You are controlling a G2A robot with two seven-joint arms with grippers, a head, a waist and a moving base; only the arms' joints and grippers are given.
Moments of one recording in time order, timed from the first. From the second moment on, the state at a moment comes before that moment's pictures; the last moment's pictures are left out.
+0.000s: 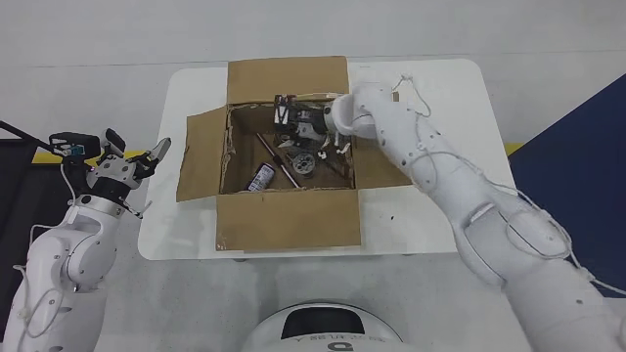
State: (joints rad) left arm 1.82 -1.11 -1.85 -1.89 0.95 -0.28 -0.15; right arm -0.56 -1.40 0.63 -0.94 -1.17 -0.90 0.28
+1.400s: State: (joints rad) left arm 1.82 -1.11 -1.85 -1.89 0.95 -0.28 -0.15; right arm -1.36 -1.05 1.67 -1.54 -1.01 -0.98 -0.01
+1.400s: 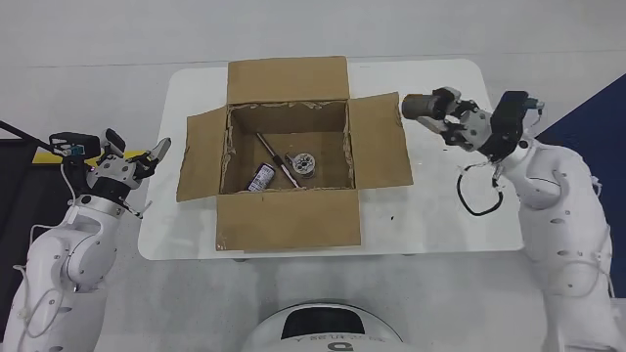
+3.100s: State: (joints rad) left arm 1.82 -1.11 -1.85 -1.89 0.95 -0.28 -0.15; right arm -1.01 -1.00 1.49 -0.91 -0.65 -0.64 0.83
